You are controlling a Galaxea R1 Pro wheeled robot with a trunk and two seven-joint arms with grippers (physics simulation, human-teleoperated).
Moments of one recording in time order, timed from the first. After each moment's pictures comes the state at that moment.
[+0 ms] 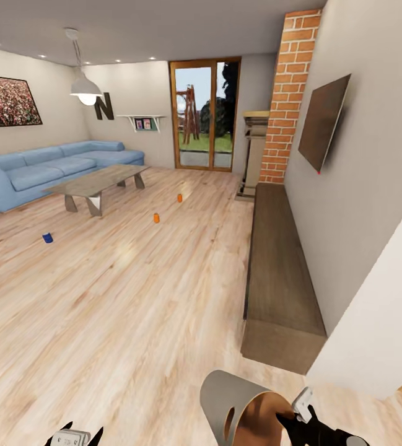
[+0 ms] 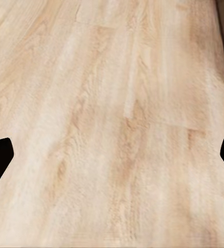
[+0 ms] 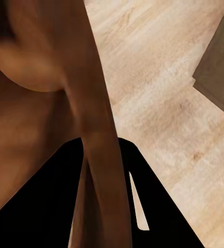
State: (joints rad) left arm -0.14 0.20 0.16 -0.49 0.07 -0.46 -0.42; right arm -0.36 -0.22 0.14 -0.40 0.10 -0.29 0.54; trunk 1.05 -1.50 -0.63
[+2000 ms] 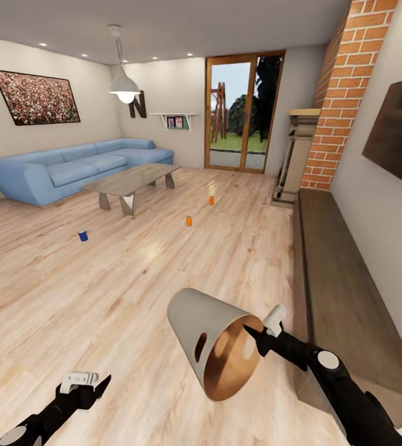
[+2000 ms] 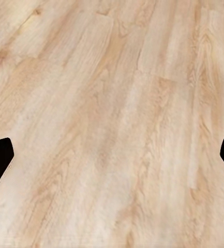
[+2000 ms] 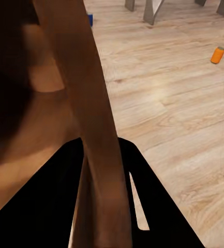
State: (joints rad) left arm -0.14 0.20 0.17 -0.98 0.10 0.04 -0.42; right arm -0.36 -0.18 0.13 -1.18 0.09 0.01 0.62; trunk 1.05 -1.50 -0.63
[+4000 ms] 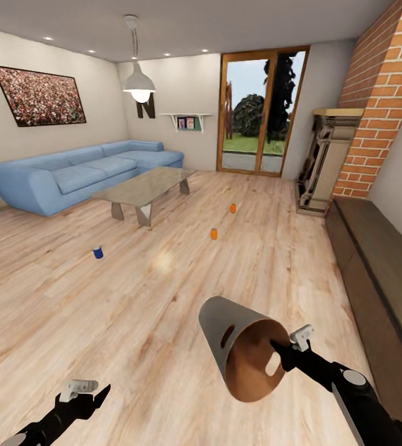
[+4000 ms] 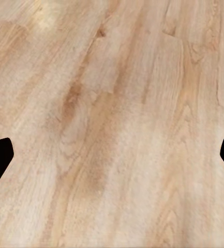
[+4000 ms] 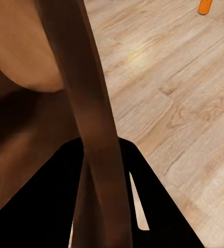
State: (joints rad) left arm -0.14 0.20 0.17 -0.93 0.10 0.05 -0.43; right arm -0.29 -0.17 -0.10 -1.11 0.08 0.14 0.62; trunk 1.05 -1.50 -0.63
